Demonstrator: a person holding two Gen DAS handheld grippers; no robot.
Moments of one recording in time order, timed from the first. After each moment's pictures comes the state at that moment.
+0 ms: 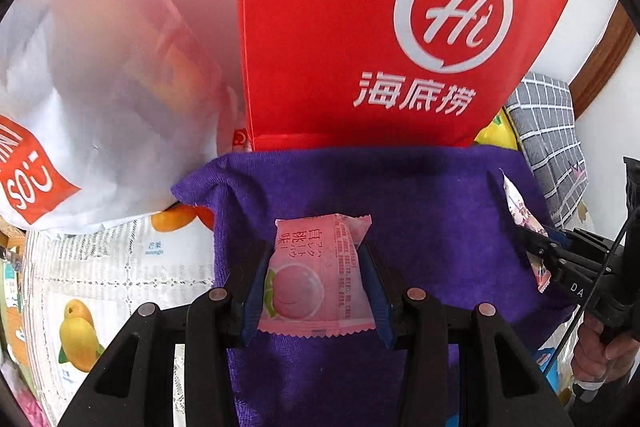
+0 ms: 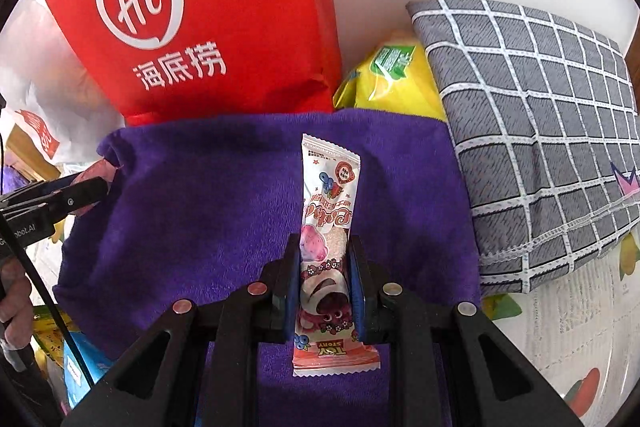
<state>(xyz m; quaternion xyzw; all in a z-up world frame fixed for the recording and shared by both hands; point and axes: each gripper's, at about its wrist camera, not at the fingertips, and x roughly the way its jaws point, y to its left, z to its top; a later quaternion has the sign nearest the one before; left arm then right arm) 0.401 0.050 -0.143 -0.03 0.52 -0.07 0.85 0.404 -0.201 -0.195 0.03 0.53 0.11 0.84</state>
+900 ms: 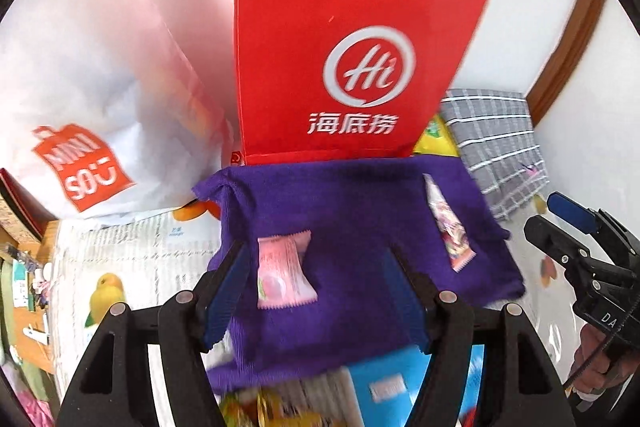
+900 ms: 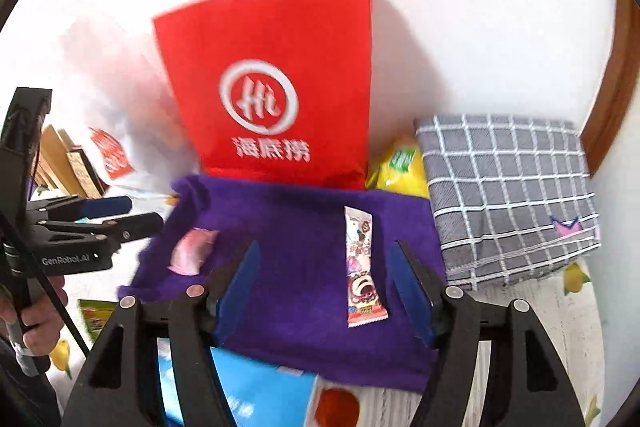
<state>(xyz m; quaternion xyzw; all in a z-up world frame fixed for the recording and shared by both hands) 0.325 0.047 -0.064 -0.03 0.47 -0.09 0.88 0.302 -0.179 -0.068 -0.01 0.40 0.12 0.91</state>
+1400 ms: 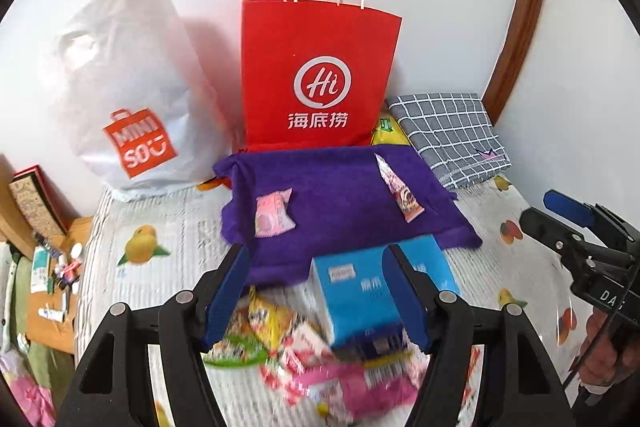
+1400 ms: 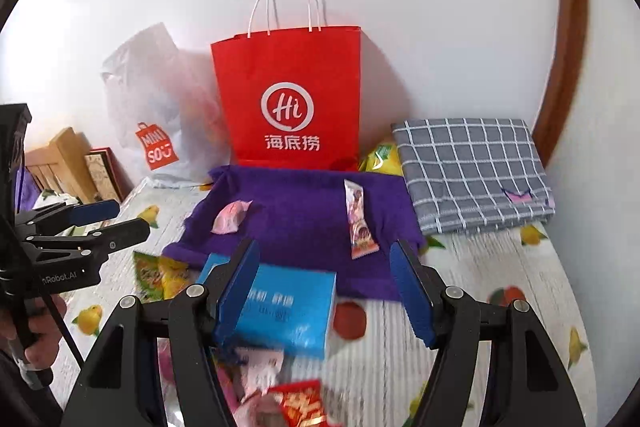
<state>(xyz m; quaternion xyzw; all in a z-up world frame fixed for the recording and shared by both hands) 0.188 0.039 -0.018 -0.02 0.41 -0.09 0.91 0.172 -0.191 -0.026 0.01 0.37 0.10 0.92</state>
